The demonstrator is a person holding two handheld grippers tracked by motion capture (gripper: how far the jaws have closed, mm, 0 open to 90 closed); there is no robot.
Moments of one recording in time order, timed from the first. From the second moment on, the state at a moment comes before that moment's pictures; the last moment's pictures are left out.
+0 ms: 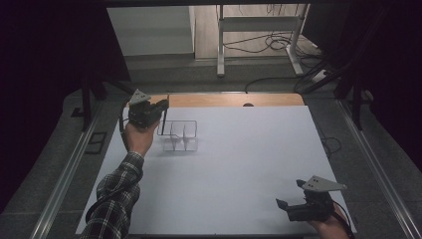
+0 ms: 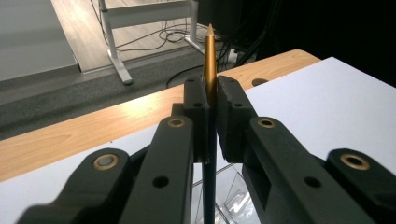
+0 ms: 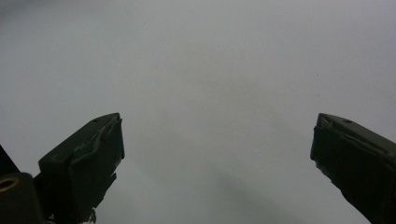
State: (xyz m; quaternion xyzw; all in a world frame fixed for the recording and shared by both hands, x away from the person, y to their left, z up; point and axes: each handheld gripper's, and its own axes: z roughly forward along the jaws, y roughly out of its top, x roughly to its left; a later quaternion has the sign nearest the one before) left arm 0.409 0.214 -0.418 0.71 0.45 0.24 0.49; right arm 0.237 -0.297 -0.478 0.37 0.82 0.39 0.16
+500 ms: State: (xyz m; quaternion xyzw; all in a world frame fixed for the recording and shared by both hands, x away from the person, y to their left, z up) left arm 0.410 0.214 -0.431 0.71 0.45 0.24 0.48; right arm 0.237 -0.296 -0.479 0.37 0.83 0.39 0.16
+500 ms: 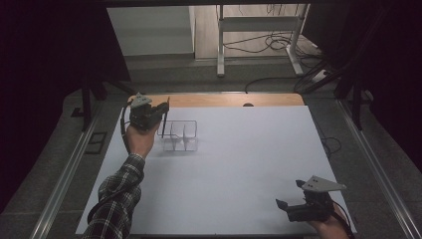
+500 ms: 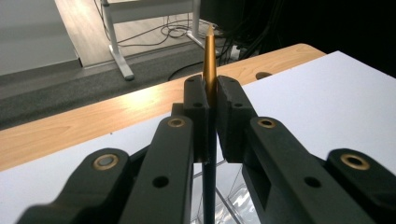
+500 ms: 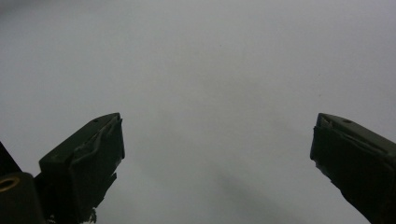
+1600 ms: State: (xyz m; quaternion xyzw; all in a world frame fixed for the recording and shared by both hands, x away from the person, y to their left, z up) left arm 0.410 0.213 -0.458 0.71 0.47 0.23 0.47; right arm 0.237 -0.295 -0.480 0.37 0.83 0.39 0.15
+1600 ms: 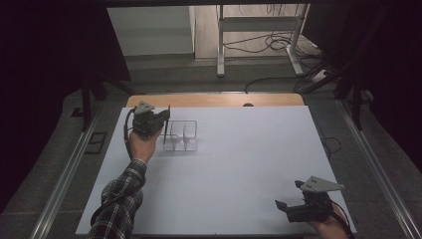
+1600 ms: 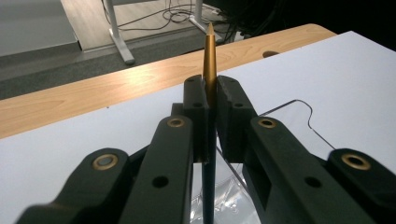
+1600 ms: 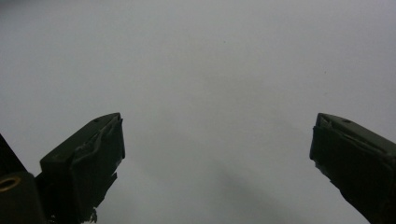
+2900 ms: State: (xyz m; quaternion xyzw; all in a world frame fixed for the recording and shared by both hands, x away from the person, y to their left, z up) left arm 0.401 0.222 -0.457 0.70 0.48 0.22 0.48; right arm 0.237 -0.294 -0.481 0.36 0.84 0.38 0.15
